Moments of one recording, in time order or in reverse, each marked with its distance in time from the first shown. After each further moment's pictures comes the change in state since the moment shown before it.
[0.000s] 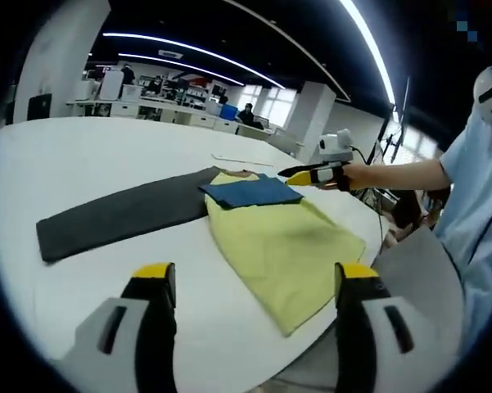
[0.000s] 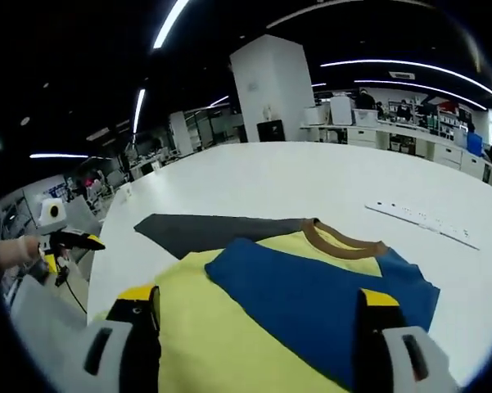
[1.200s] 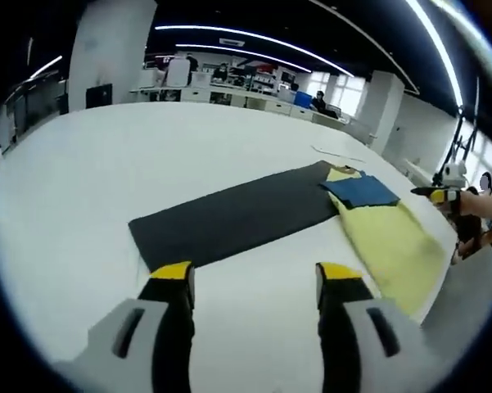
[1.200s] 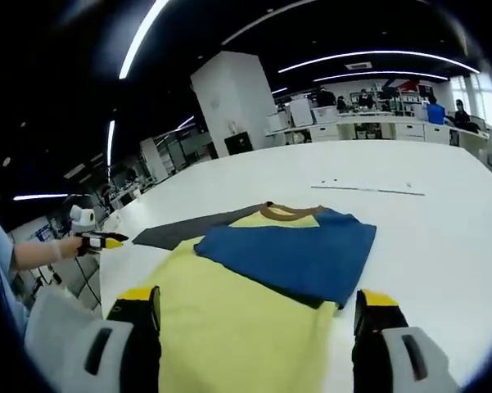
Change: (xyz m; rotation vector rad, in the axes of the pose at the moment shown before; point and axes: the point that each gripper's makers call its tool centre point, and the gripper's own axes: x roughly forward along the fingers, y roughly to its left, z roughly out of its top) left arm -0.040 0.168 -0.001 -0.130 0.058 0.467; right arm -0.087 -0.025 -0.044 0.188 -0.062 -0.095
